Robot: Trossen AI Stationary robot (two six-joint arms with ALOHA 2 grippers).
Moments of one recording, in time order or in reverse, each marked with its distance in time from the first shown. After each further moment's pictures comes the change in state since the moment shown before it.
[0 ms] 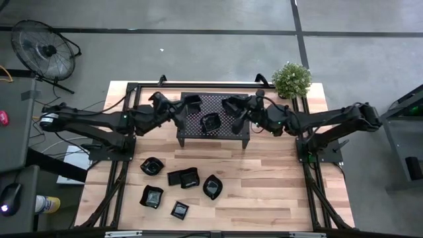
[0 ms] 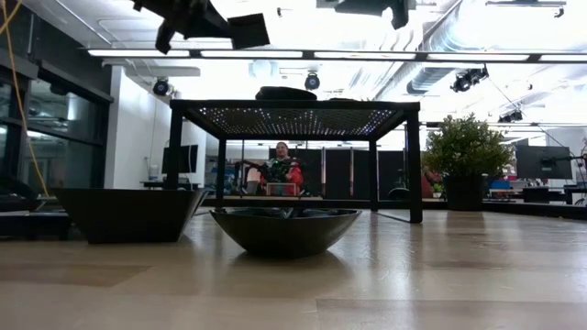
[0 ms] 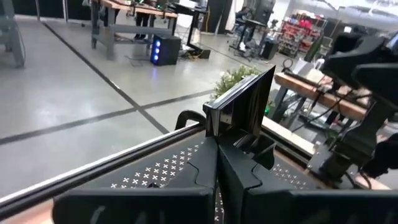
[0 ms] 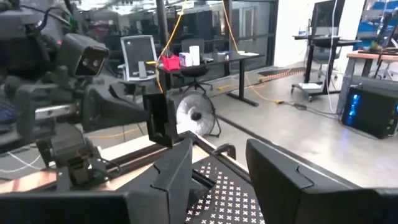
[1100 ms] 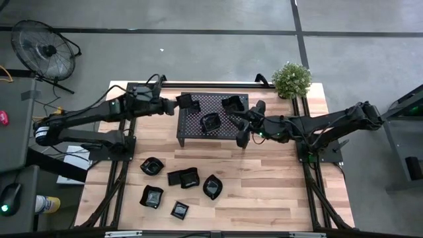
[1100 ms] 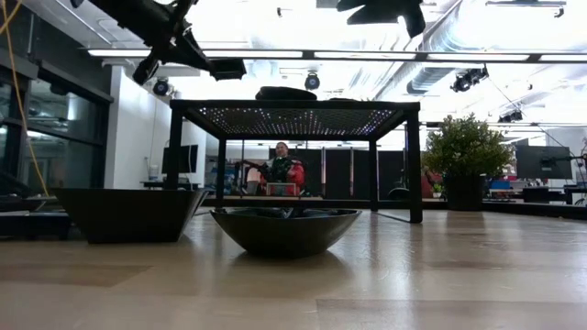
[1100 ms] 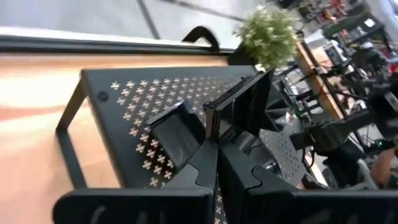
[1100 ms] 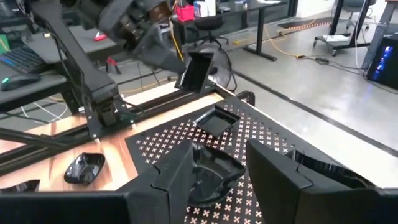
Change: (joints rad) left arm 0.350 -0.100 0.053 -0.462 0.542 -0.519; right arm 0.106 -0.035 0.000 -0.291 0.005 0.199
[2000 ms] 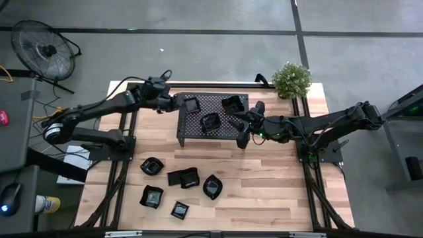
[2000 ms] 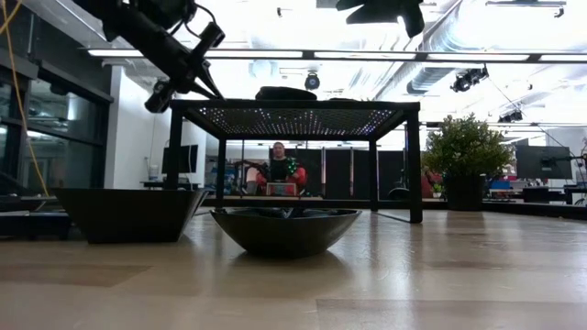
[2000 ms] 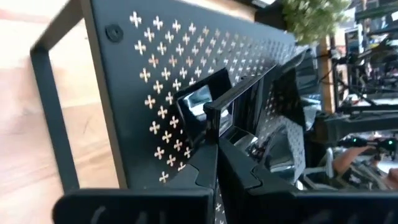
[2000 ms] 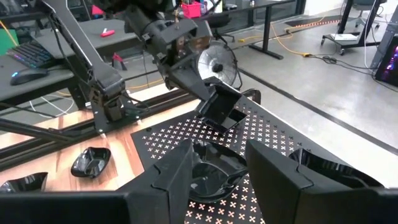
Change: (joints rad) left arm 0.199 0.212 0.016 0.025 0.370 -0.174; right arm 0.000 0.000 0.000 -0.005 -0.028 -0.008
